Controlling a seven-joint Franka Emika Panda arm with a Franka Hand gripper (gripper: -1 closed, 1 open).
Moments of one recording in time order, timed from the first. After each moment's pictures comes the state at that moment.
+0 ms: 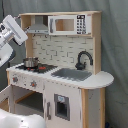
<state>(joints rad) -1.26 -1.22 1.23 -1.45 -0.83 2.22 0.63</state>
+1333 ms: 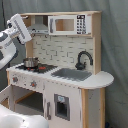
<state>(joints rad) -1.42 -1.22 1.24 -1.29 -0.53 2.19 0.63</state>
